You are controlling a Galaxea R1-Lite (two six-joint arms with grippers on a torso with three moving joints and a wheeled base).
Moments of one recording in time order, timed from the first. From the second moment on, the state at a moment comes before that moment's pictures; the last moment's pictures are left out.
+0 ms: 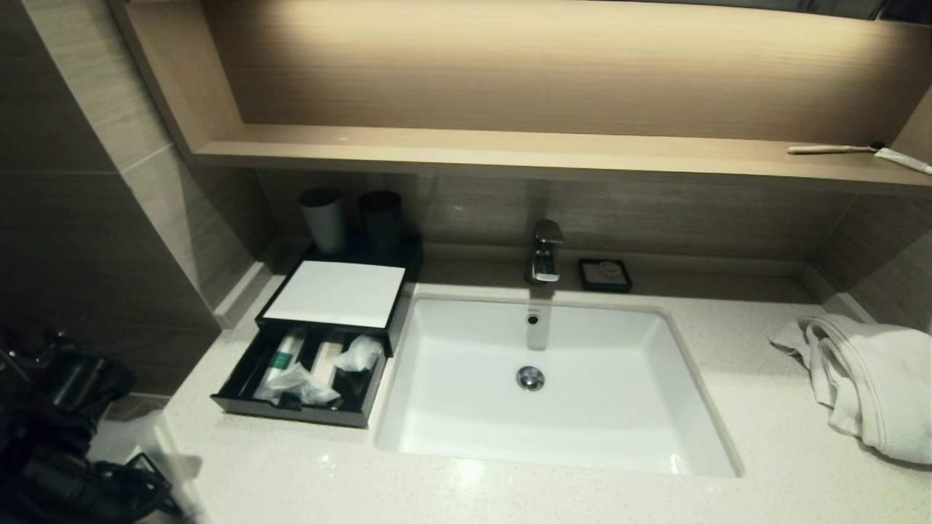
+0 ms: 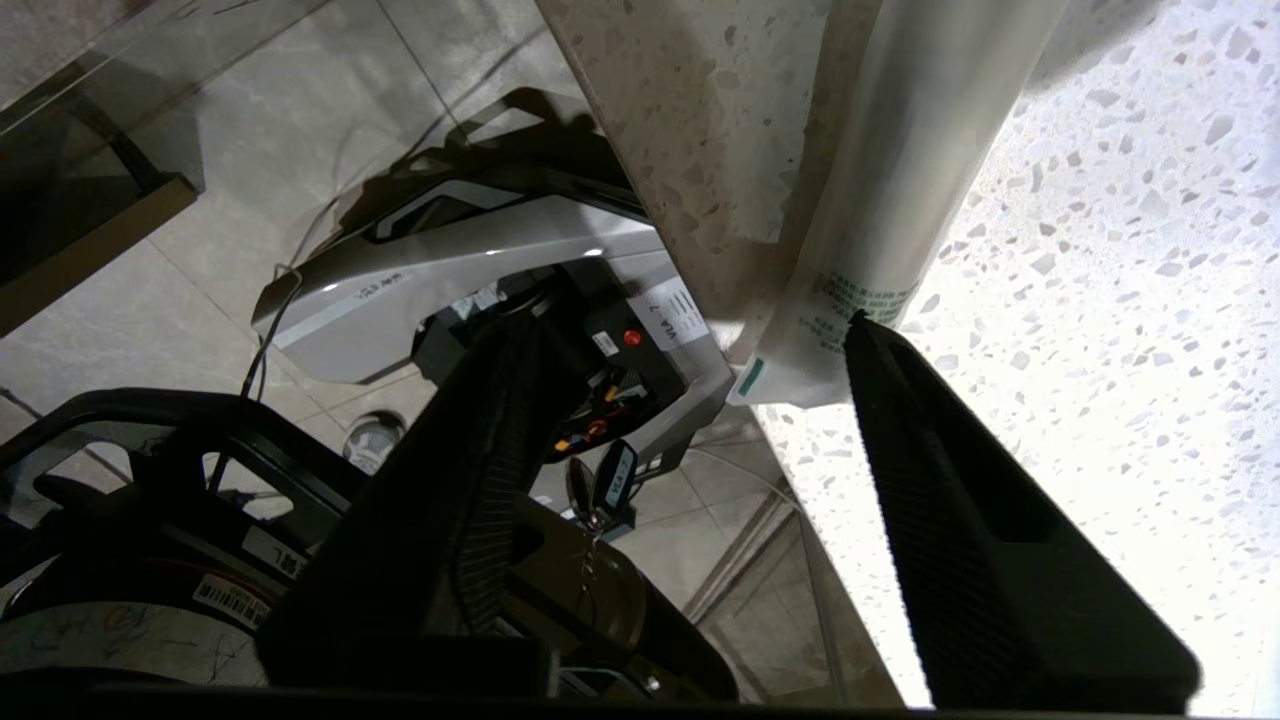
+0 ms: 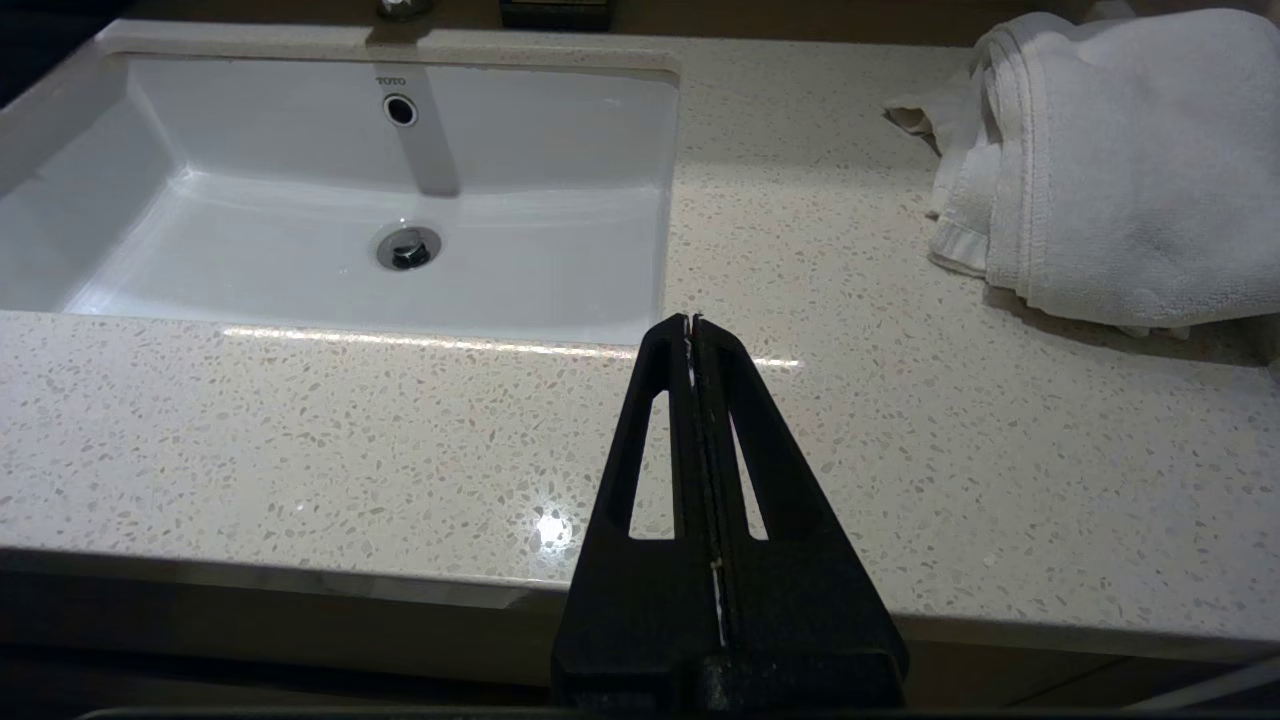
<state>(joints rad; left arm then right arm) 0.15 1.60 -0.59 0.33 -0.01 -0.84 0.00 0.00 0.00 0.00 0.00 0.00</state>
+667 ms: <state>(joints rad) 0.15 1.65 -0.60 0.30 -0.01 -0.84 0.00 0.00 0.00 0.00 0.00 0.00</state>
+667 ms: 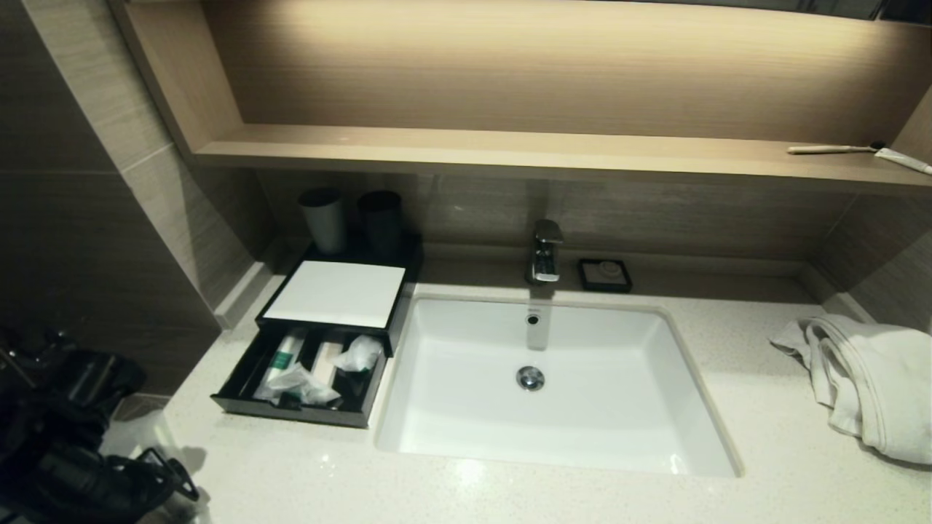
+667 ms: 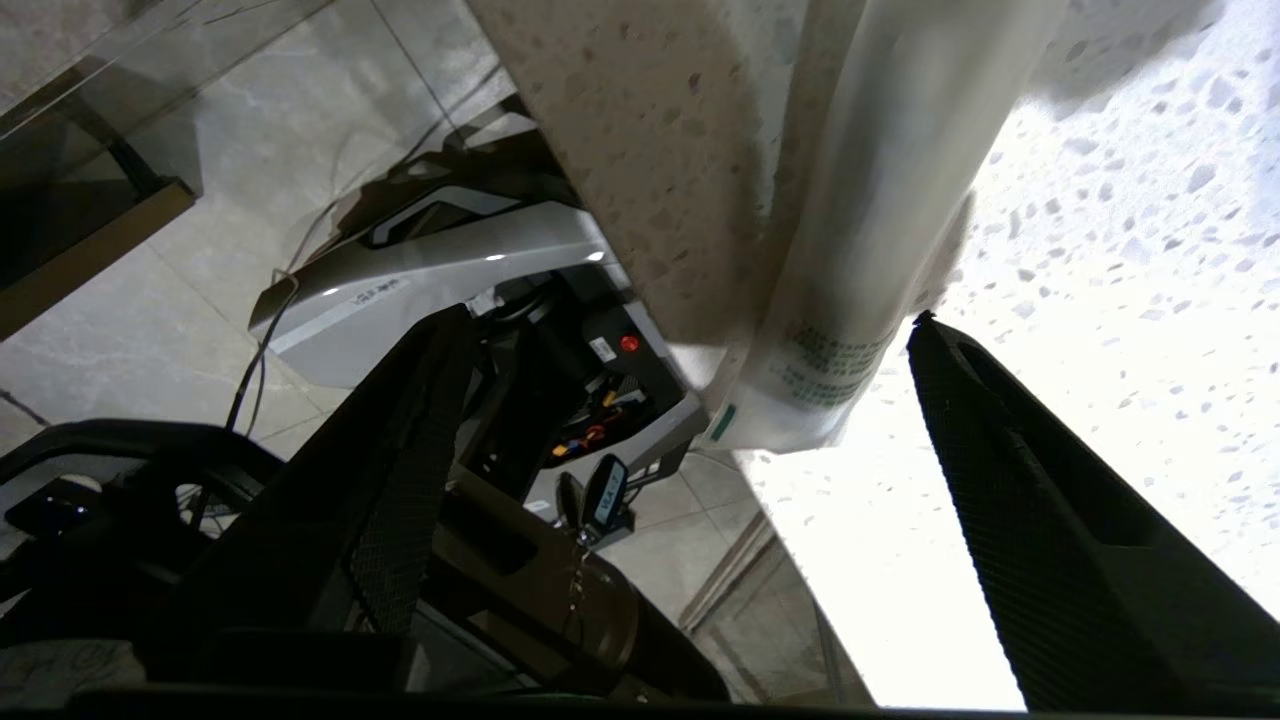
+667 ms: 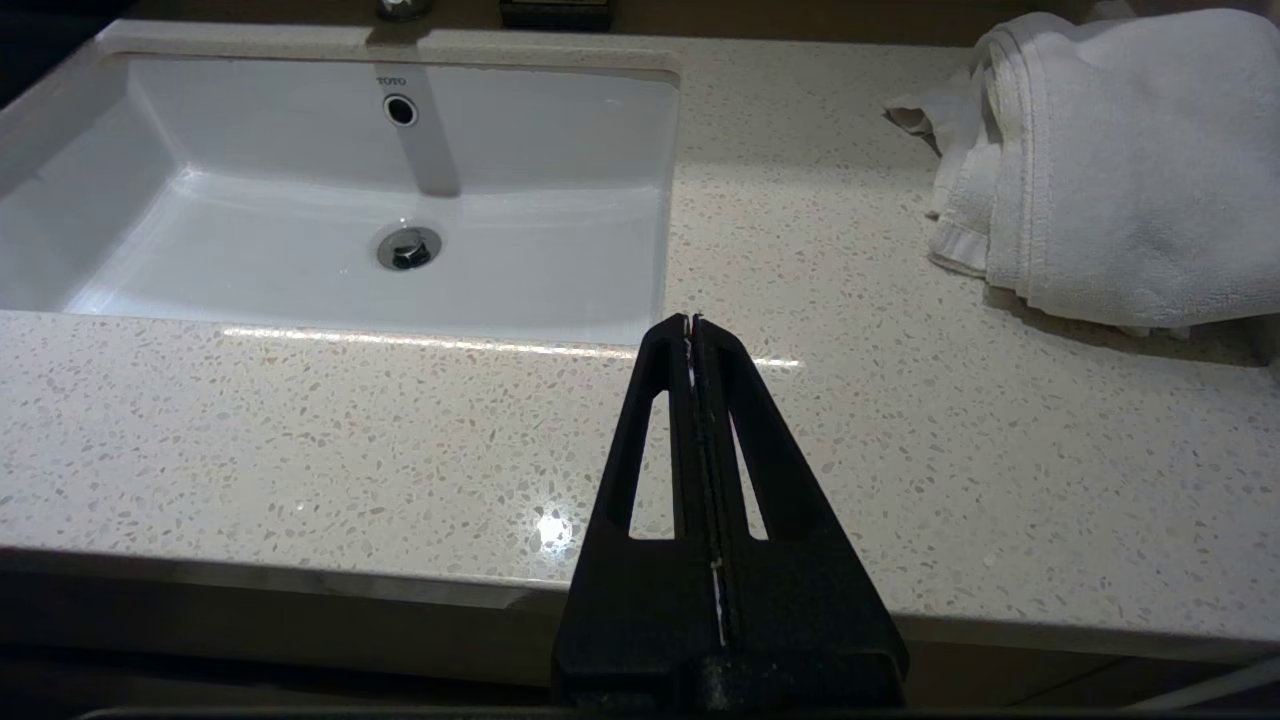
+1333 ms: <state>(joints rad) 0.15 1.69 -0.60 0.26 -0.01 -0.84 0.00 0.00 0.00 0.00 0.00 0.00</state>
